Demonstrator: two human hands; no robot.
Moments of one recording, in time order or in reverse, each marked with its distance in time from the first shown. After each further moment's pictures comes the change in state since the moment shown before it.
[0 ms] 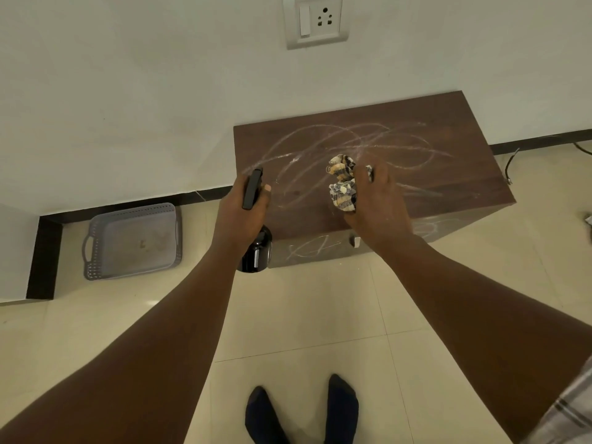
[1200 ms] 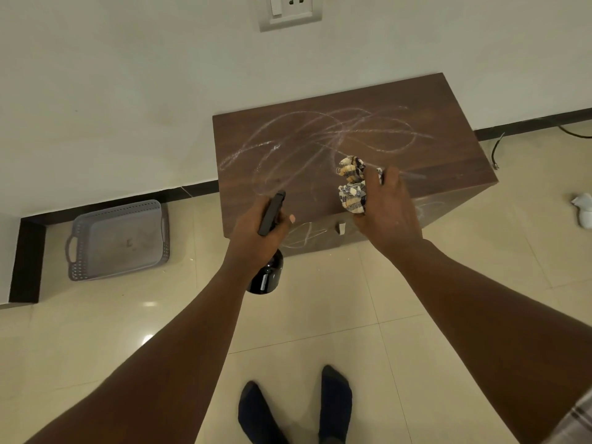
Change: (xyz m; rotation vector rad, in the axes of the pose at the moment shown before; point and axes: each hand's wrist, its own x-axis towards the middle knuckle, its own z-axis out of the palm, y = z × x) left_hand -0.054 -0.009 0.045 0.019 -0.188 0.068; right_hand -0.040 0.045 0.011 0.004 0.014 0.073
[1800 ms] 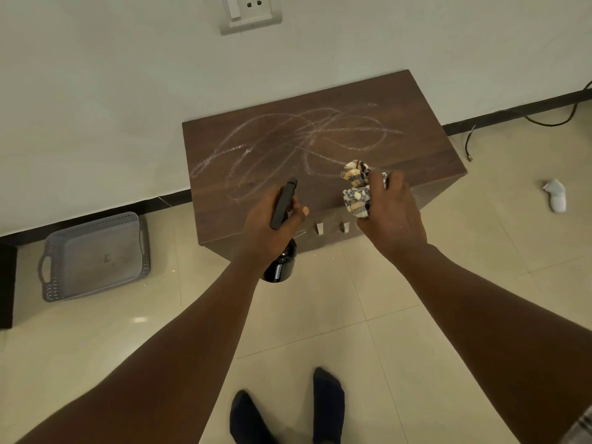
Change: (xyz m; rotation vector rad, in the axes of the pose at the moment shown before) left_hand 0.014 0.034 0.050 -0.102 -0.089 0.129; right_hand -0.019 0.045 -0.012 -0.028 0.013 0.086
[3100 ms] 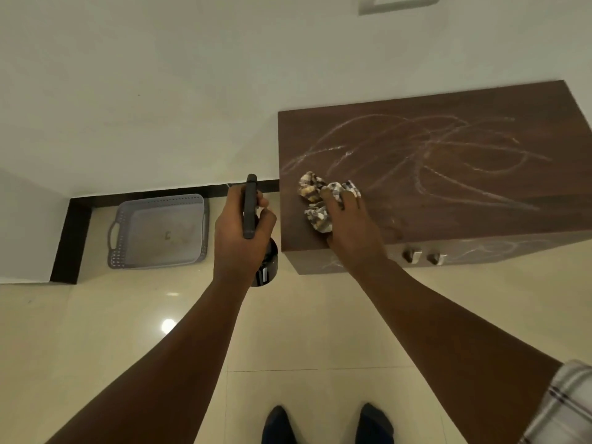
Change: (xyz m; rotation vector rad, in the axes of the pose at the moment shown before) left_hand -0.009 -0.094 -0.144 0.072 0.473 -0.059; right_hand 0.052 -0.192 0.125 0.140 -0.201 -0.316
